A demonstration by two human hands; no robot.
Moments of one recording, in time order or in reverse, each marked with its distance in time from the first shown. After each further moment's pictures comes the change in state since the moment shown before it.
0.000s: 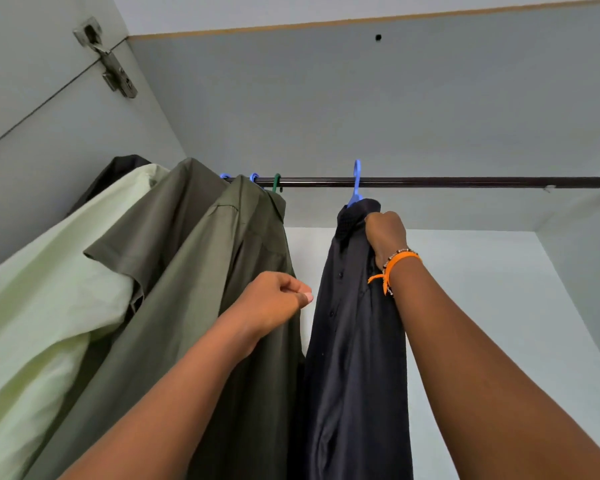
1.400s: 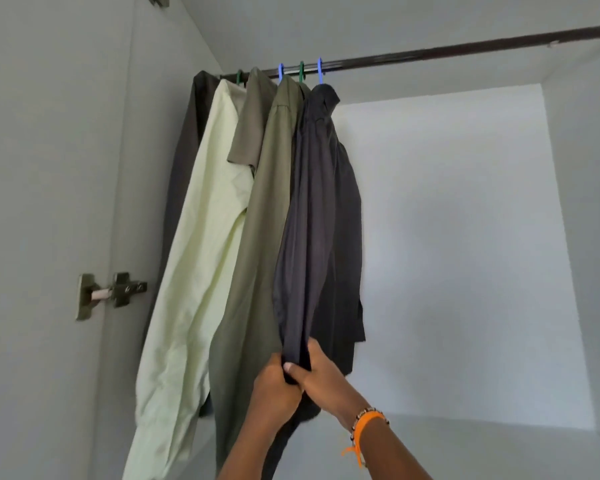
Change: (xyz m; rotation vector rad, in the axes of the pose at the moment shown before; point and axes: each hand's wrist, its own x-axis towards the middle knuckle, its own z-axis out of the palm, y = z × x) left_hand -0.326 -0.090 -0.036 0.227 -0.128 -0.570; right_hand -0.464 0.053 -0.001 -0.122 -0.830 0.442
